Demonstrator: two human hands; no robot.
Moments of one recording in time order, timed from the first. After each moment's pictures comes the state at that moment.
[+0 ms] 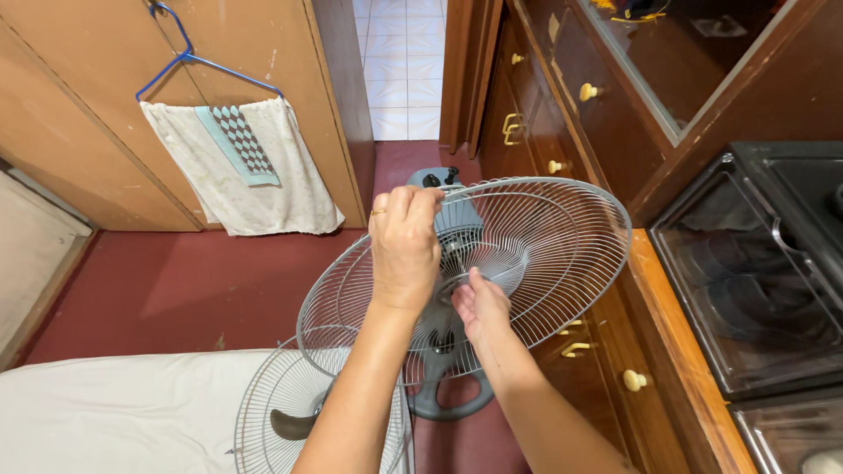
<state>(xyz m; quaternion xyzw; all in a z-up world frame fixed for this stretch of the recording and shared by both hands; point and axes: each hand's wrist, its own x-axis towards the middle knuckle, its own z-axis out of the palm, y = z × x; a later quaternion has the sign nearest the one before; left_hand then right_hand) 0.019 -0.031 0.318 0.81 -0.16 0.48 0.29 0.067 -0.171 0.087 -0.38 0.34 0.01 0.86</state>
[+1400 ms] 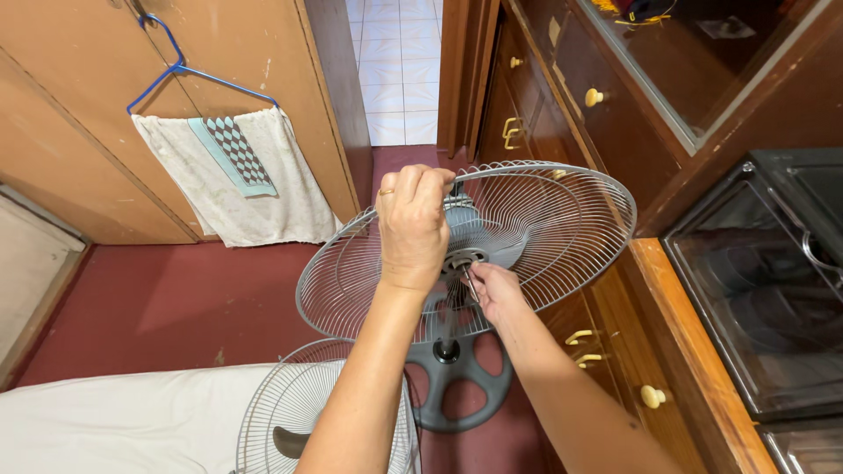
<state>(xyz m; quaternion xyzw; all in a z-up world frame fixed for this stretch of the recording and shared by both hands) 0.076 -0.025 0.325 0.79 -0.19 0.49 0.30 0.154 -0.199 0.048 -0.51 0.18 0.08 0.84</state>
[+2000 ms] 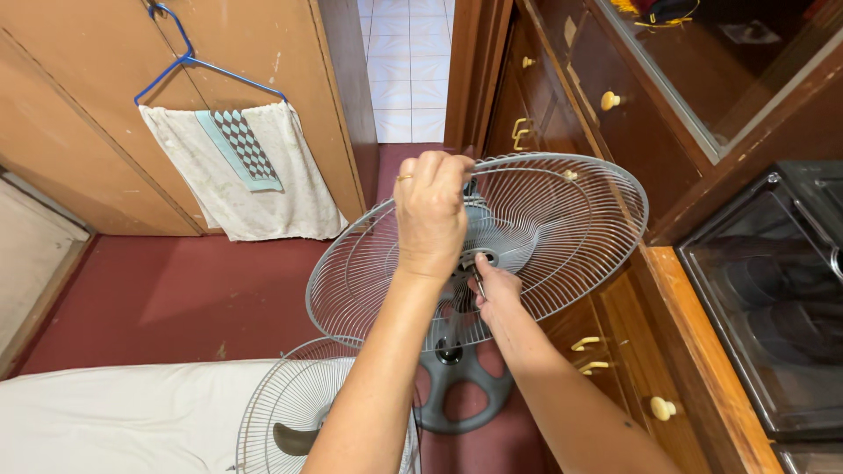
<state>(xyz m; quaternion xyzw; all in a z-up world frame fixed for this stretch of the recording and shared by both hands) 0.098 -0.029 0.329 0.79 -0.18 0.50 0.32 0.150 -0.165 0.093 -0.54 0.37 0.03 0.76</state>
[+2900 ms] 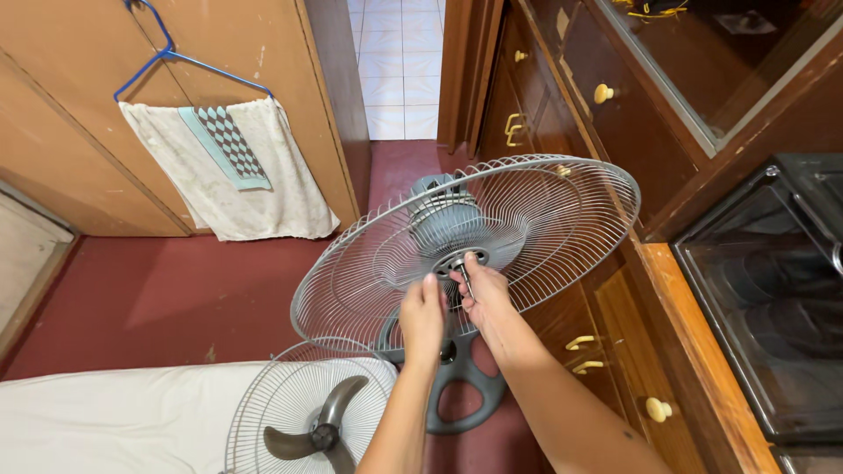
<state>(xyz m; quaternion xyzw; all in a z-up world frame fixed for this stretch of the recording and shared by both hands) 0.065 -0.051 0.143 0.64 0.14 0.08 0.75 0.149 -0.164 0.091 -0.50 0.32 0.10 0.80</state>
